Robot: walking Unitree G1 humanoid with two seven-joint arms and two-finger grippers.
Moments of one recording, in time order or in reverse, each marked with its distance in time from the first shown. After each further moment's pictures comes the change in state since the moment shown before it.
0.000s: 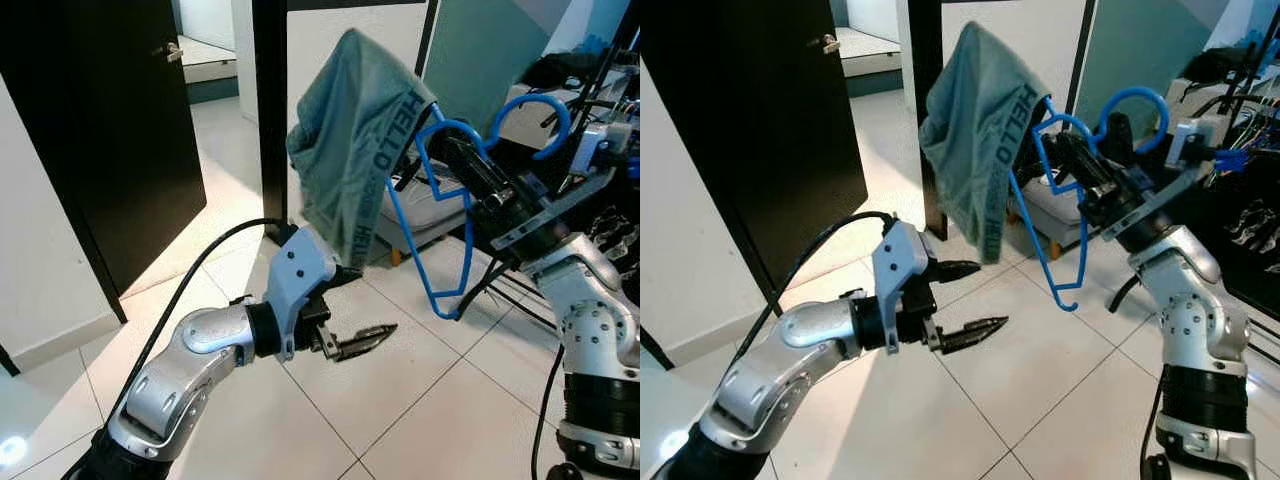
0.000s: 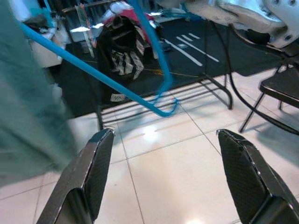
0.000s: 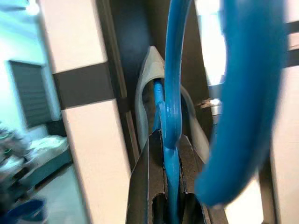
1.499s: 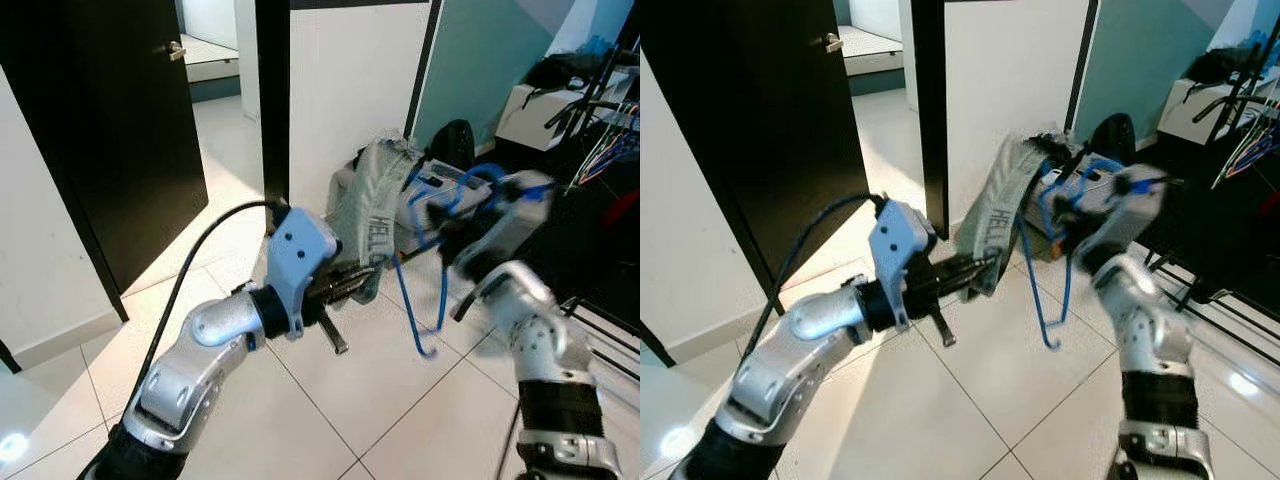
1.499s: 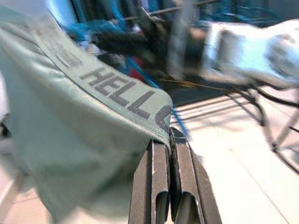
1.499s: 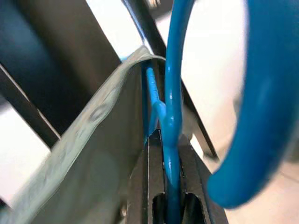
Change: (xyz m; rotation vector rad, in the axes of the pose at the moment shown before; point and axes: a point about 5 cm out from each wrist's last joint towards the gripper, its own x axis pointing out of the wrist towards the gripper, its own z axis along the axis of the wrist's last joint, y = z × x) left arm 0.012 -0.003 0.000 0.031 -0.042 0.076; right arm 0.003 -0.032 -0.050 0.153 0.048 -0.559
